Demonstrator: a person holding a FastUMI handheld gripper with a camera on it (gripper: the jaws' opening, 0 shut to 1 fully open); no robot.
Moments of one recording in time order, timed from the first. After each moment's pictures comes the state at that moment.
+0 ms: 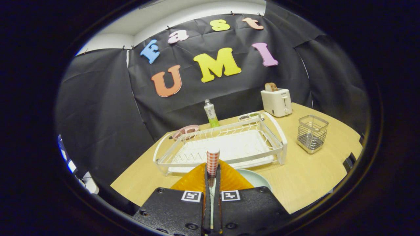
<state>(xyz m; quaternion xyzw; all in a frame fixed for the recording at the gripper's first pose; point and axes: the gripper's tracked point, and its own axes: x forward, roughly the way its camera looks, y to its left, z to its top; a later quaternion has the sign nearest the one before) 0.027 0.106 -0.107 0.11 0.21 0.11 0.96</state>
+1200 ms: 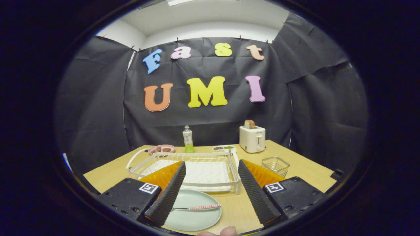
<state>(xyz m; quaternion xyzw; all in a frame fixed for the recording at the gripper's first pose) 0.018 0.015 -0.029 0.01 0.07 0.03 1.00</state>
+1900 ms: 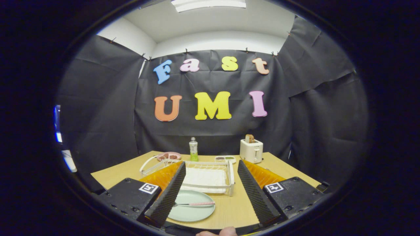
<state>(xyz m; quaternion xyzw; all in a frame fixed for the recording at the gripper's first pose) -0.057 0.005 0.012 0.00 0.04 0.07 1.00</state>
